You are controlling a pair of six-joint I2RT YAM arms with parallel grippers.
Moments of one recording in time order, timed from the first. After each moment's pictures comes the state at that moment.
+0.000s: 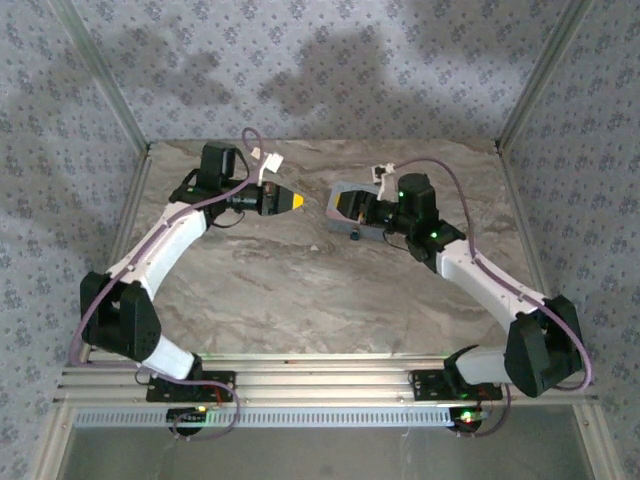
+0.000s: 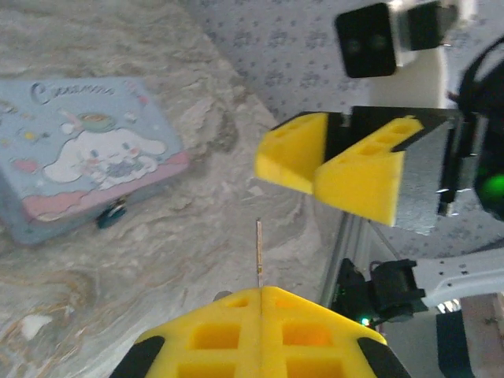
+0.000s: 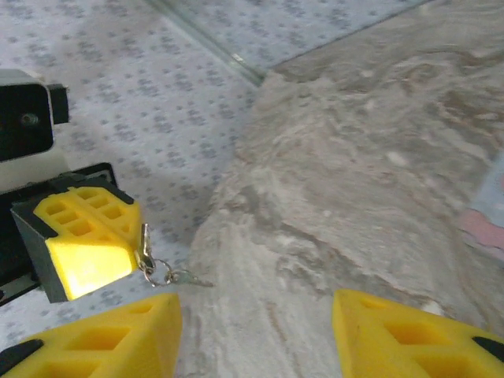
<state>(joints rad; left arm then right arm) -0.34 1.50 1.29 -0.40 0.99 -0.23 0.47 1.33 0.95 0.10 -0.50 0.73</state>
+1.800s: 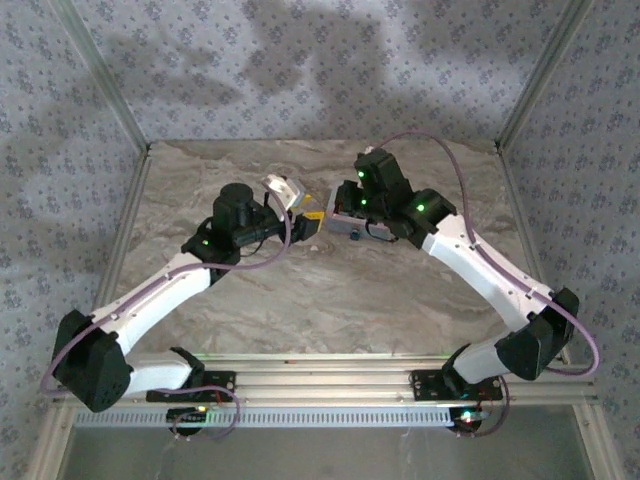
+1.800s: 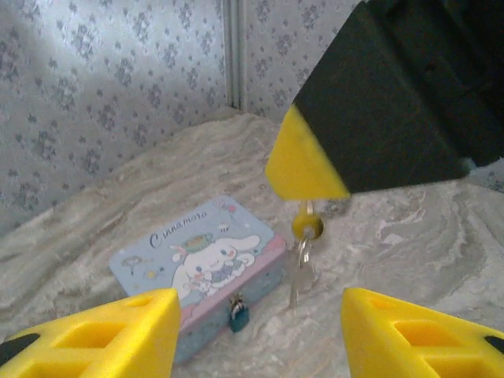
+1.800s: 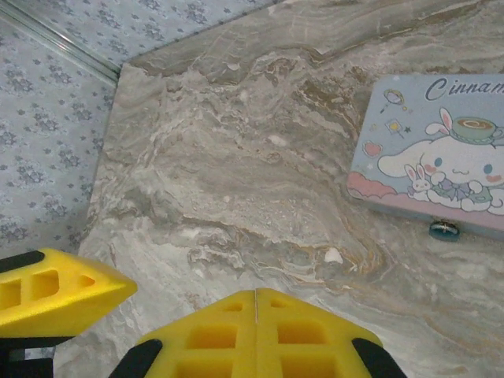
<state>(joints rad) -0.63 1.25 0.93 0.11 0.39 0.08 0.70 1.43 1.47 -0.69 0.07 0.75</state>
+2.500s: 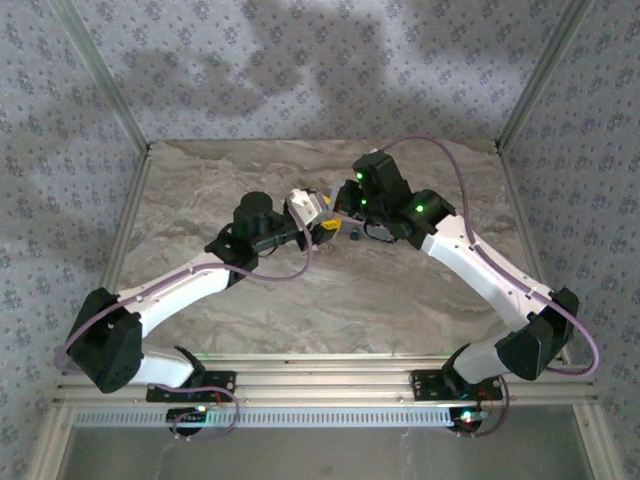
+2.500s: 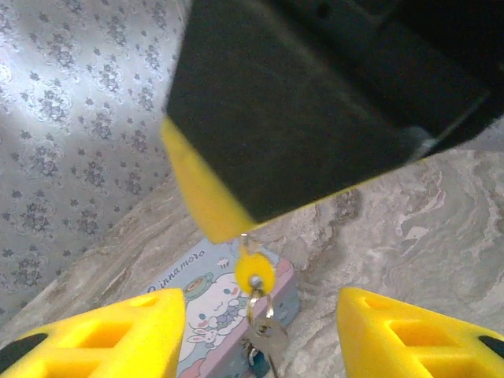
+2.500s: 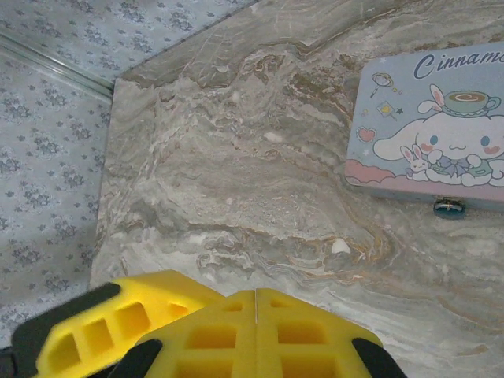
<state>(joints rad) -0.72 1.36 0.89 0.31 0.36 0.27 0.71 1.43 1.47 -0.70 0.09 0.86</state>
